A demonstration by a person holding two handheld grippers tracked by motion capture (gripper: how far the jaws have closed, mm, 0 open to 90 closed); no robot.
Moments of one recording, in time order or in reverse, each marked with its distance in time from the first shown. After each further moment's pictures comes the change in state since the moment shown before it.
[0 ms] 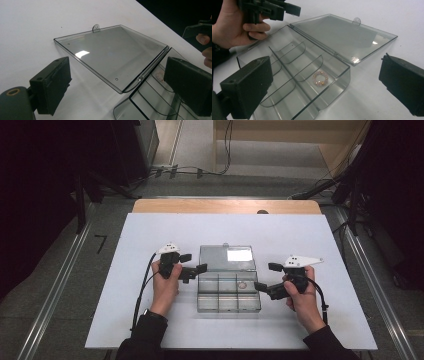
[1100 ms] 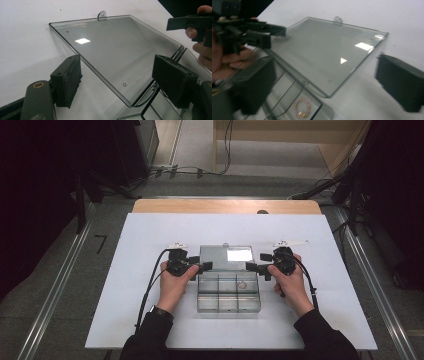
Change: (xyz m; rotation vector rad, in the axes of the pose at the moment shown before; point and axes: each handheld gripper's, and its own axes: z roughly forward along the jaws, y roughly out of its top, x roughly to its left) left arm 0.002 0.002 0.025 0.087 0.036 -0.096; right arm -0.039 0.021 0.047 0.059 -0.028 0.238
